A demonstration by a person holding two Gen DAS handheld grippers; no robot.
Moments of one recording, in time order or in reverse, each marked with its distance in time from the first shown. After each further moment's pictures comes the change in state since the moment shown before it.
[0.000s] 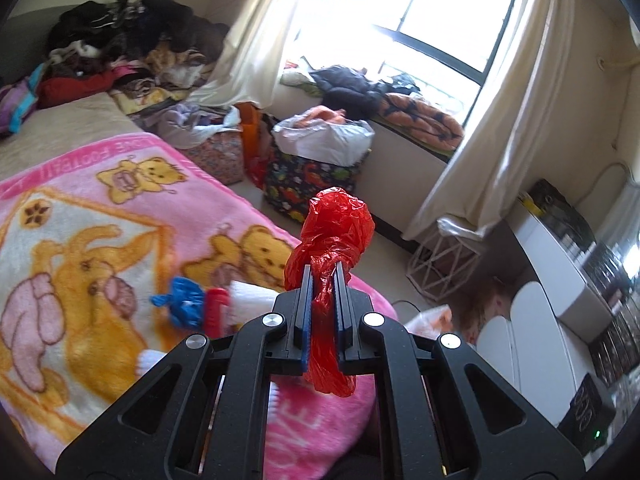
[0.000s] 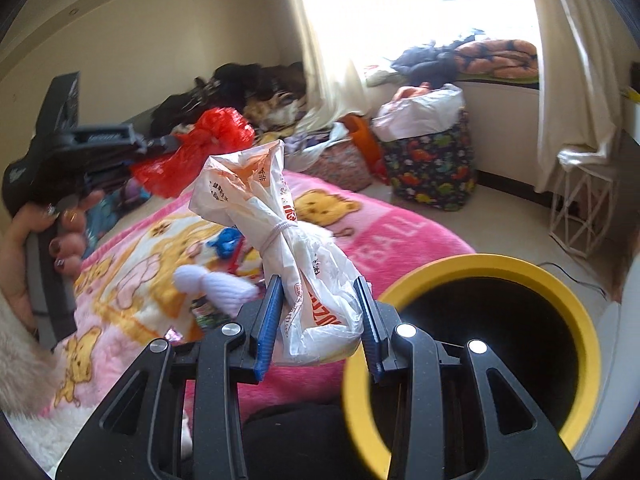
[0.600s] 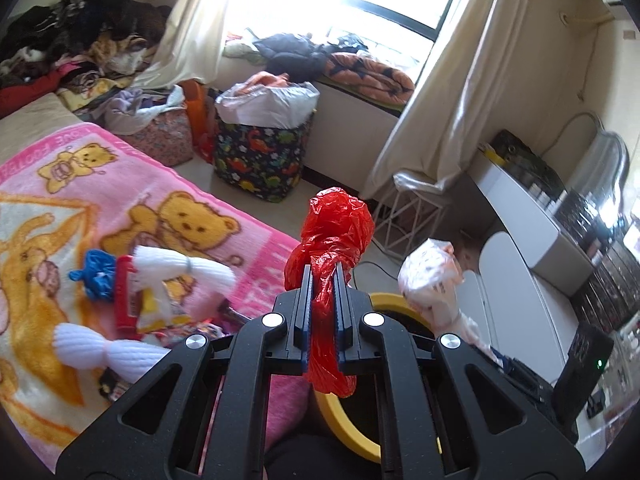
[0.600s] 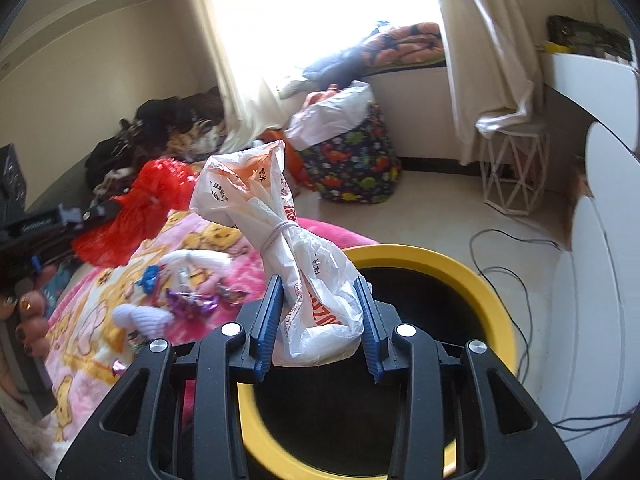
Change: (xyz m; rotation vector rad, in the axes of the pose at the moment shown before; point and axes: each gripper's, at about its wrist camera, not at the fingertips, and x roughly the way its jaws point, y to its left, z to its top) left arm 0.038 -0.075 -0.040 0.099 0.118 -0.129; right arm -0.041 -0.095 -0.013 0.207 -0.035 -0.191
